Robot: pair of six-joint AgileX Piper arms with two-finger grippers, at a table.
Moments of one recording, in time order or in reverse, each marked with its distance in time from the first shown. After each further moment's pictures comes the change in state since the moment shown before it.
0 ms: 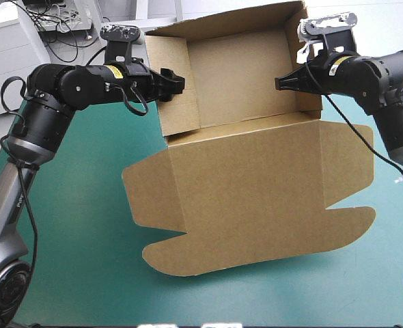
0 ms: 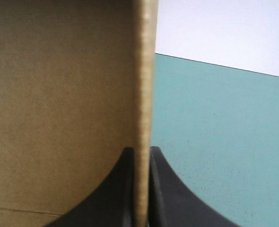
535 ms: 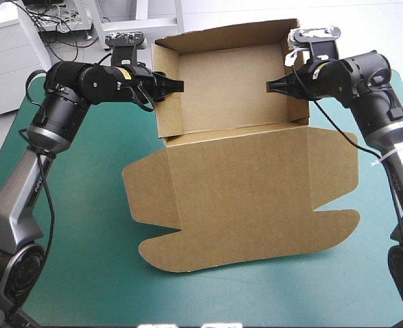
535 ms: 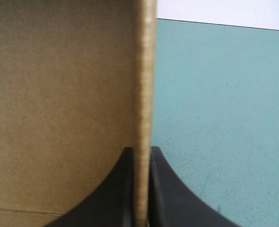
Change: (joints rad) left arm 0.010 0.085 -0.017 0.068 0.027 -0.101; right arm 0.000 0.110 0.000 -0.004 0.013 0.097
